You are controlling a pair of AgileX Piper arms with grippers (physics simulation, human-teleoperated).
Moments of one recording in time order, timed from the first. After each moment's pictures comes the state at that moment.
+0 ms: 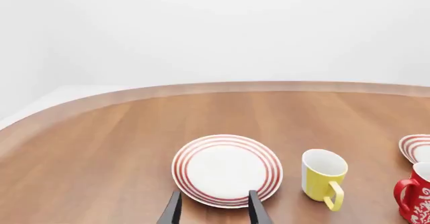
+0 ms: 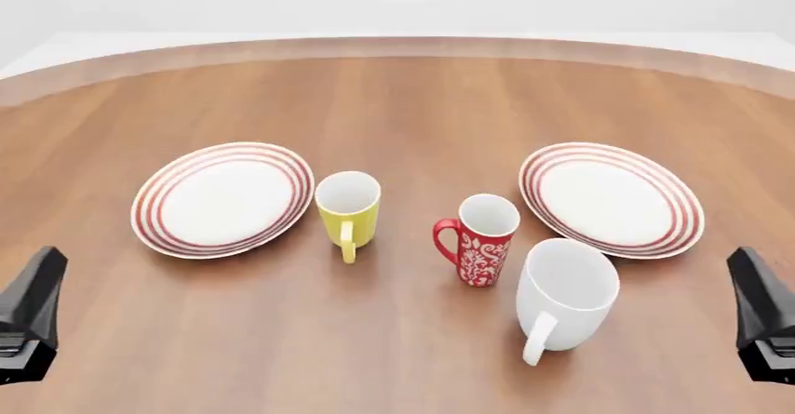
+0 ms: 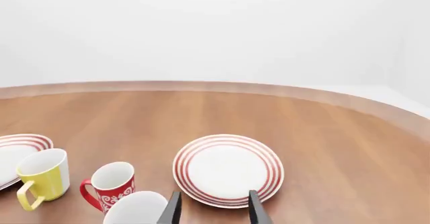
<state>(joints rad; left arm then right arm) 0.00 0.00 0.00 0.00 0.00 0.00 0.00 0.00 0.00 0.00</state>
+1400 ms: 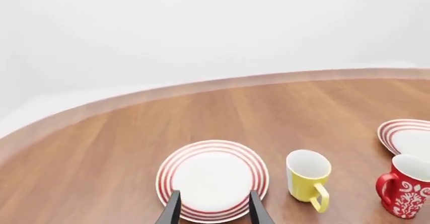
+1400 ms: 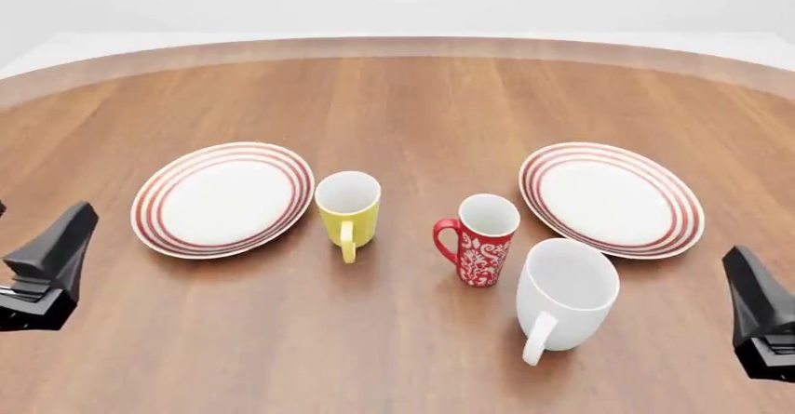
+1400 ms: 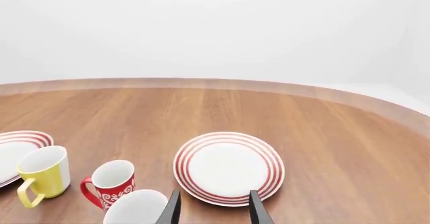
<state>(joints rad) -0.10 0.31 -0.12 -0.14 0.06 0.01 0.03 0.00 -0.01 0.00</state>
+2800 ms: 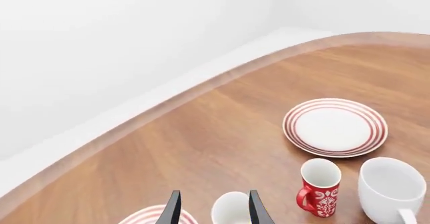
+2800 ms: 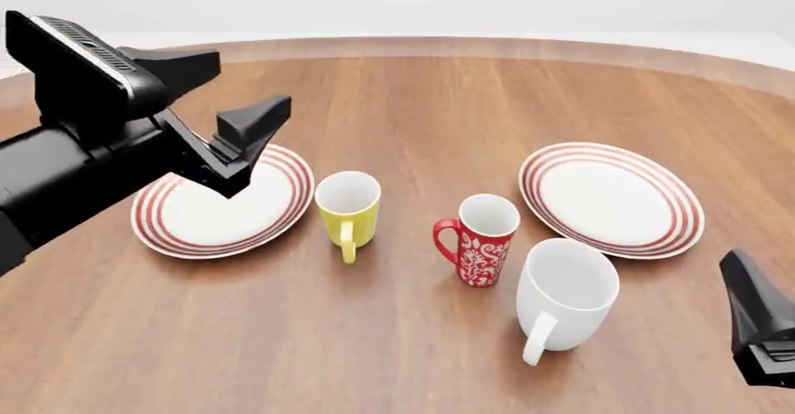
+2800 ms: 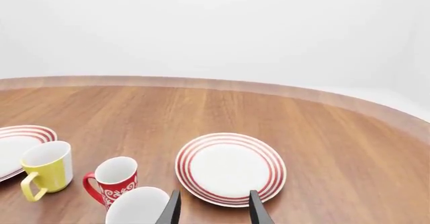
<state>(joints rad) -0.55 0.98 -0.59 -0.26 0.24 0.03 0.00 0.00 0.01 -0.03</state>
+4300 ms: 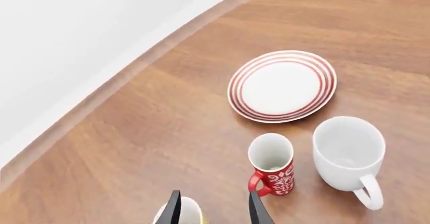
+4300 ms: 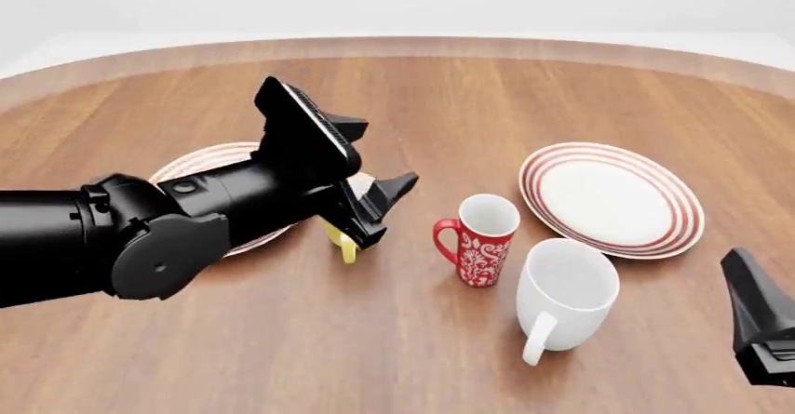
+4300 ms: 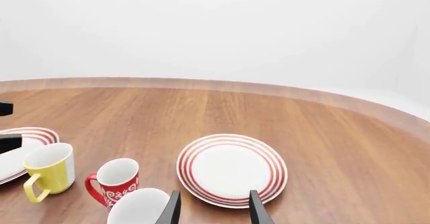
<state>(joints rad) -0.75 1.39 -0.72 -0.33 0.33 0.03 0.00 -0.01 0.02 -0.02</state>
